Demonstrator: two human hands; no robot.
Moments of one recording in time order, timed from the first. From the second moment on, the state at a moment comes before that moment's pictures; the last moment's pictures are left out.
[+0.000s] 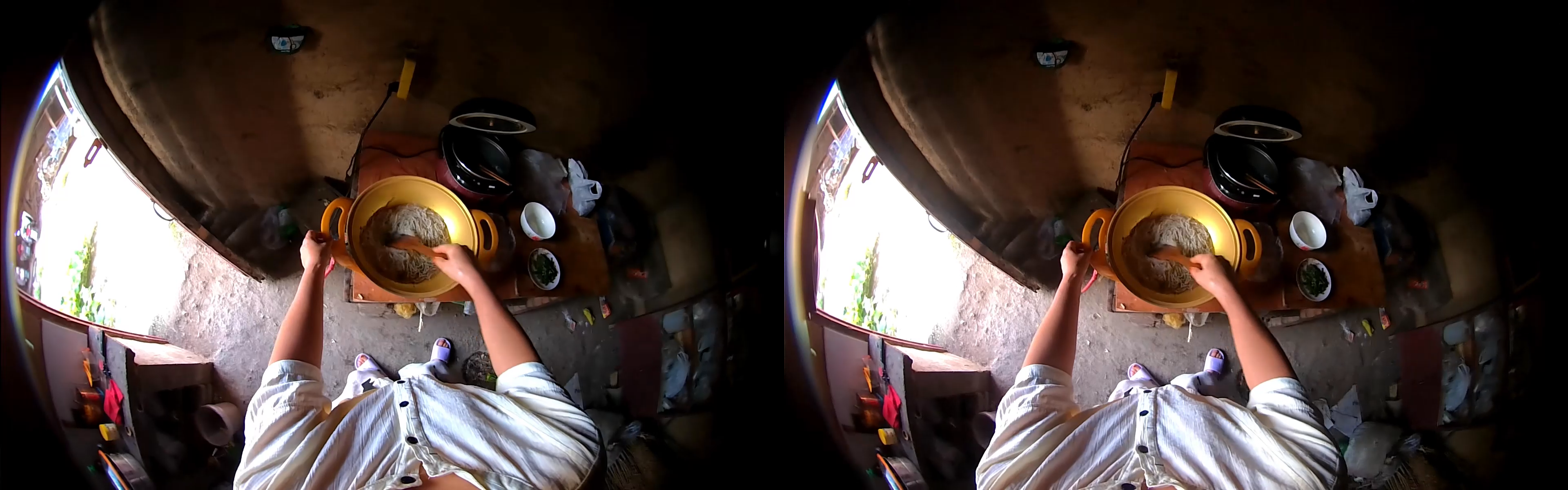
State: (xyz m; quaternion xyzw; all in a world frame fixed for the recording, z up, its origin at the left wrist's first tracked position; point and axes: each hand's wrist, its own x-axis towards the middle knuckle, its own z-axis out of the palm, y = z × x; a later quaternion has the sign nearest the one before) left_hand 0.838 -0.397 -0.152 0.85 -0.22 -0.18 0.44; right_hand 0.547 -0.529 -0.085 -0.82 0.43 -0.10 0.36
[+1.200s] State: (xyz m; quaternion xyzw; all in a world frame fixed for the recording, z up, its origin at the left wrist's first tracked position) left_hand 0.847 -0.399 -0.172 0.84 -0.23 -0.18 0.46; right_hand 0.560 -0.526 -0.112 -0.80 0.47 -0.28 0.25
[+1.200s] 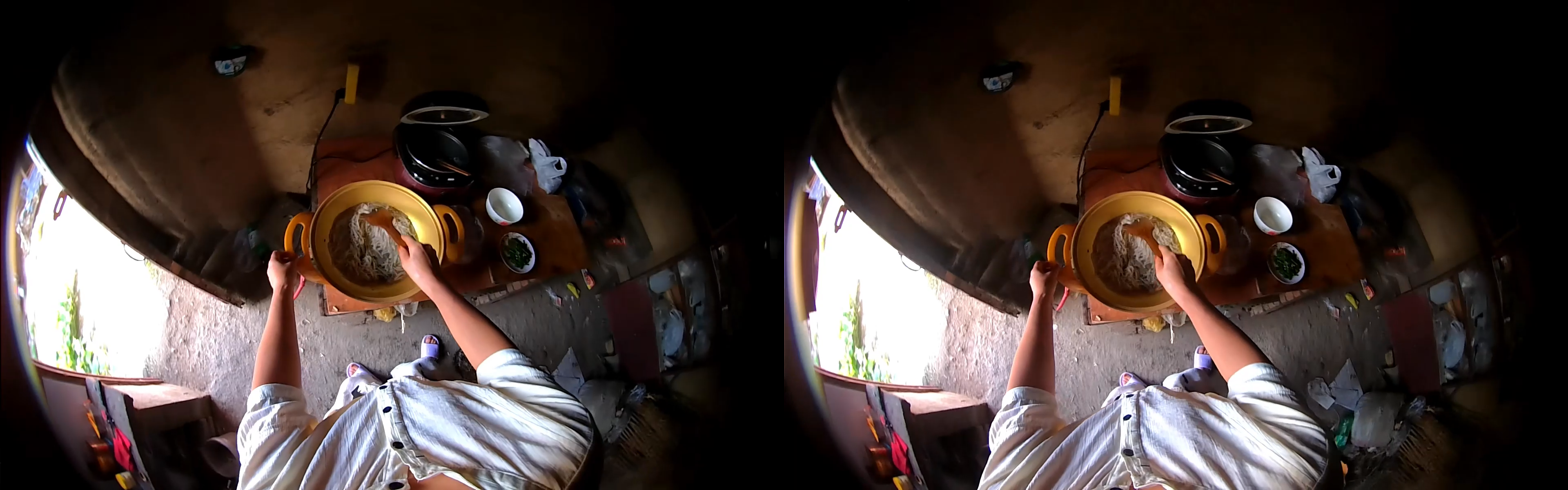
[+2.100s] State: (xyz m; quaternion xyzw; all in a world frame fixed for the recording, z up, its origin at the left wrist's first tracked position) left_hand 0.847 -0.400 -0.172 0.84 -0.24 -0.17 0.46; right_hand 0.547 -0.545 -0.081 -0.80 0.43 -0.24 0.34
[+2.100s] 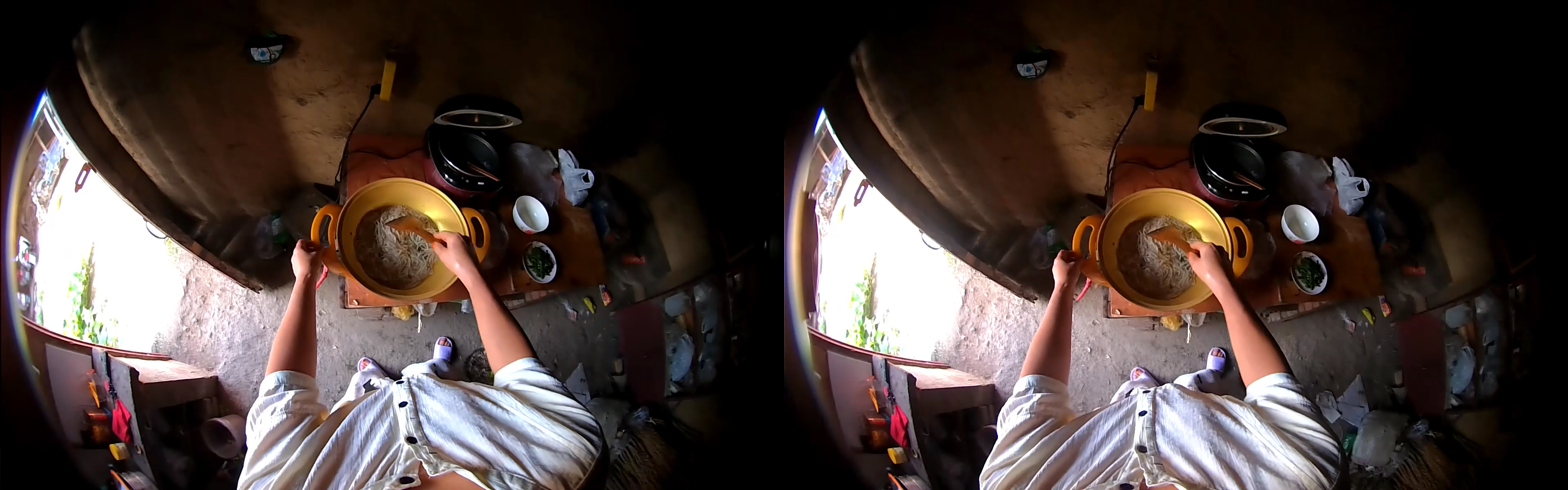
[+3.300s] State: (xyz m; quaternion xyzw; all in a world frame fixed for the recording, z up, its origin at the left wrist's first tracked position) left_hand 0.839 -0.398 -0.154 0.84 -0.24 -0.18 0.45; right_hand 0.537 -0.560 -0.107 -0.82 0.47 -0.20 0.25
